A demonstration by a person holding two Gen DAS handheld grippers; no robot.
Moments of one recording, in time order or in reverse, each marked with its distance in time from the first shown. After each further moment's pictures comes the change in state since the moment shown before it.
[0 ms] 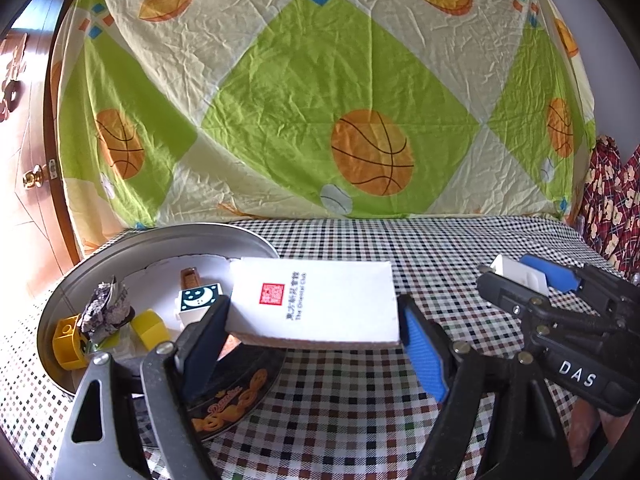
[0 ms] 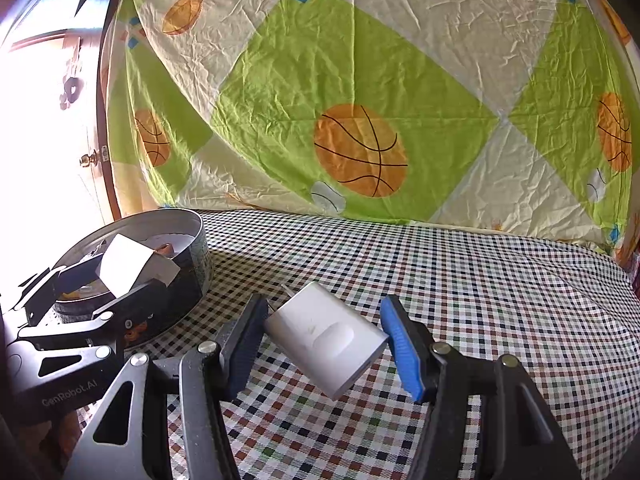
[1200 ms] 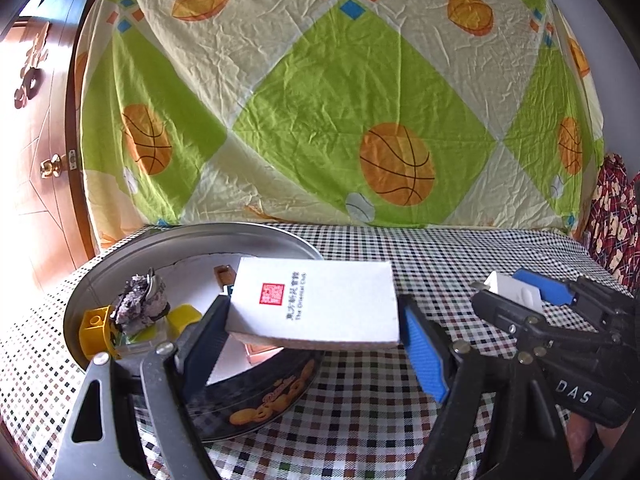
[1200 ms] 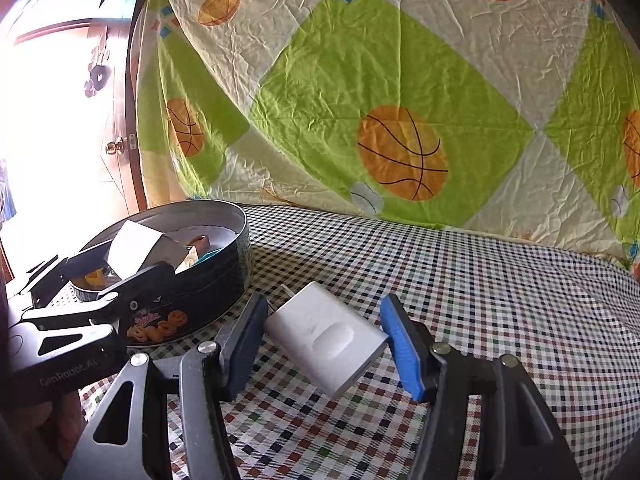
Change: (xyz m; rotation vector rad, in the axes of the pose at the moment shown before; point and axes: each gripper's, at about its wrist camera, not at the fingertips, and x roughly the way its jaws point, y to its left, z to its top) left arm -0.018 0.034 -0.003 -0.050 -0.028 0.022; right arm 0.002 0.035 0.000 -0.045 0.005 0.076
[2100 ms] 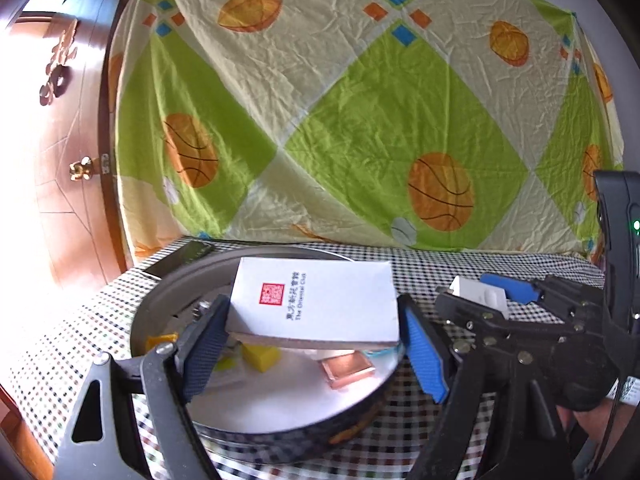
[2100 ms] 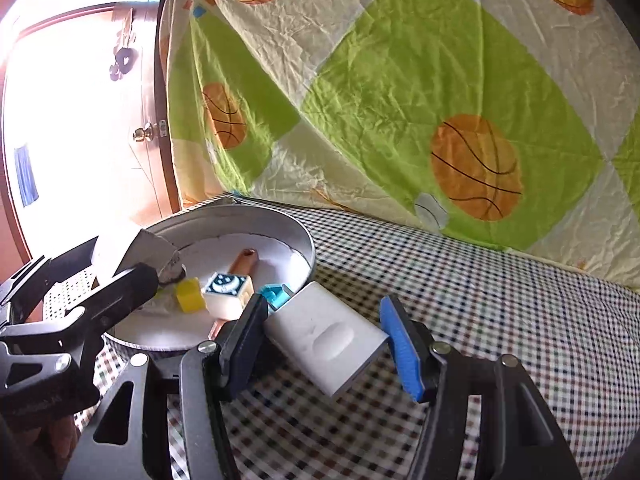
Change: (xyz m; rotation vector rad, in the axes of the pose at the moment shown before) left arm -0.017 0.066 0.027 -0.040 -0.036 0.082; right arm 0.051 0.067 0.049 -0.080 0.056 0.117
